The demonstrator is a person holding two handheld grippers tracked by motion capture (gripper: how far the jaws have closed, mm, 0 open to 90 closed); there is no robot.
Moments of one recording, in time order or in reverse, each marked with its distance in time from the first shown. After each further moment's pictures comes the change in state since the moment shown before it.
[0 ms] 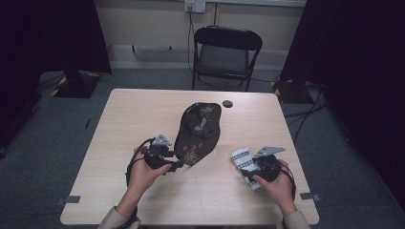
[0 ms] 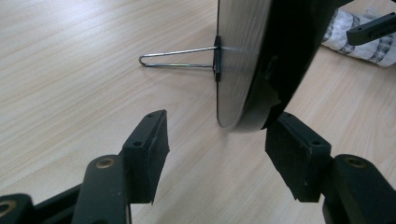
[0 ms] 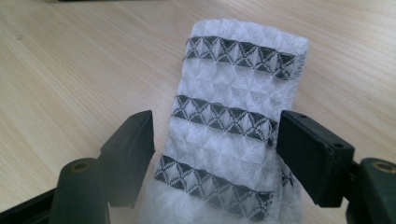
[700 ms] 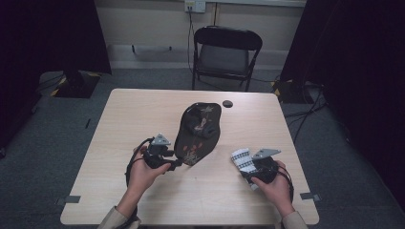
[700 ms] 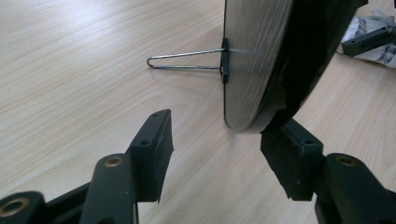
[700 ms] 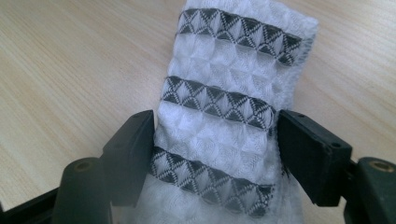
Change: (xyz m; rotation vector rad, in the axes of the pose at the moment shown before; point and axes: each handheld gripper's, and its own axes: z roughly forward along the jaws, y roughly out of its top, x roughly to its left) left arm 0.002 -0.001 -0.002 -0.008 0.017 0.003; right arm 0.002 -0.006 0.010 0.044 -0.045 -0.033
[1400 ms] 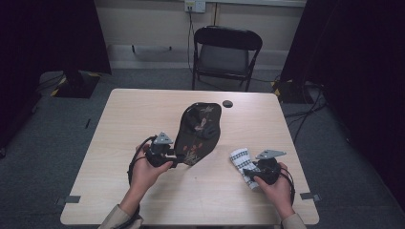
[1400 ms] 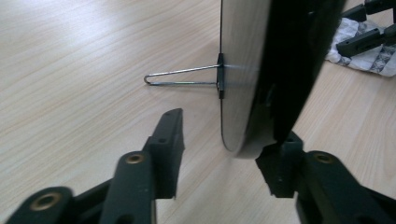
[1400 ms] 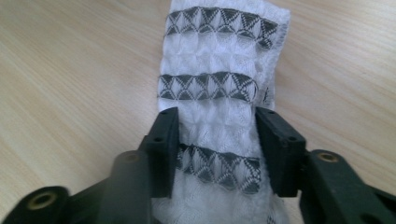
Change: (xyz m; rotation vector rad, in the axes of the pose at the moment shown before) left arm -0.003 0.008 0.004 -0.034 -0.001 0.036; right arm 0.000 -0.007 -0.006 -0.038 0.001 0.082
